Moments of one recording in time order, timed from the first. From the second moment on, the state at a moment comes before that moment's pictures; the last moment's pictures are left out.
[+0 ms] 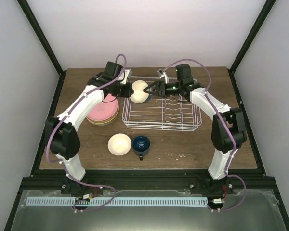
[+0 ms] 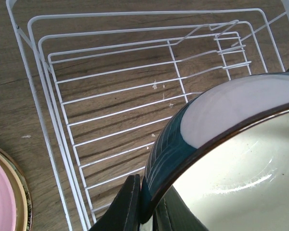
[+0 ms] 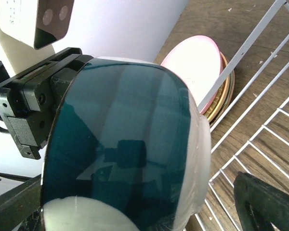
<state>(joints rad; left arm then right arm) -0.41 1.77 1.63 -0.75 0.27 -0.26 0.34 1.83 1.44 -0.22 -1.05 0.42</state>
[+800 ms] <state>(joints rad) -0.41 1.81 1.63 -0.73 0.30 -0.26 0.34 1.89 1.44 -0.16 -1.11 0.45</state>
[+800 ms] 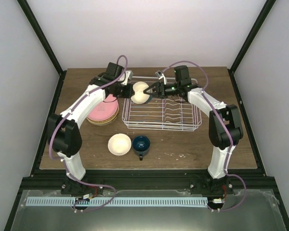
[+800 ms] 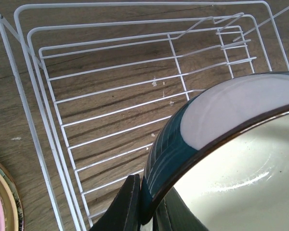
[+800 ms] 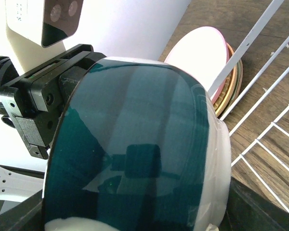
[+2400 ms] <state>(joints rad) -0.22 1.49 1.54 -0.78 0.18 -0.23 0.55 1.99 1.92 -0.76 -0.09 -0.04</state>
